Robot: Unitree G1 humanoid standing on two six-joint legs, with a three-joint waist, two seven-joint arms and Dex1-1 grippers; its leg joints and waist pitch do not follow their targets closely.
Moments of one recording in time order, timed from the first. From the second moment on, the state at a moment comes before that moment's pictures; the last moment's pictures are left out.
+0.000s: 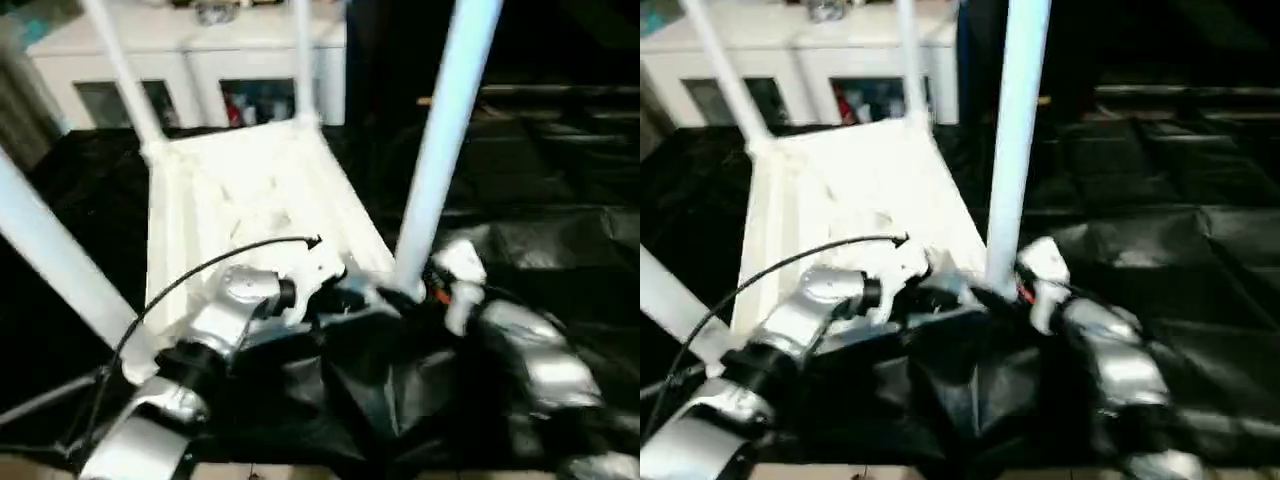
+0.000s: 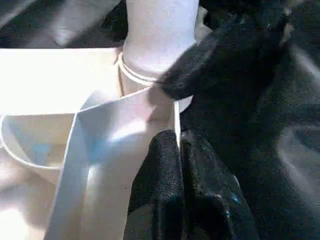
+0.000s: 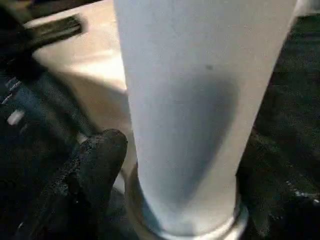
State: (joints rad) left arm -0.61 0.18 -0.30 0.63 0.02 0.09 -1.11; right arm -0.30 -0.37 0.06 0.38 0.16 0.07 0.95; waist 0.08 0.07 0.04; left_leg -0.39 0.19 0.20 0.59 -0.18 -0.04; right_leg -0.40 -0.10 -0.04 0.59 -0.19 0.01
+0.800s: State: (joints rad) left arm -0.54 0.27 -0.30 0.44 -0.09 0.10 -1.30; right arm -0.32 -0.54 -0.13 0.34 0.27 0.17 0.92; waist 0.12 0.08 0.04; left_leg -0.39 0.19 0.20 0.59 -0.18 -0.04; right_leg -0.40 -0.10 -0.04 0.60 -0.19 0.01
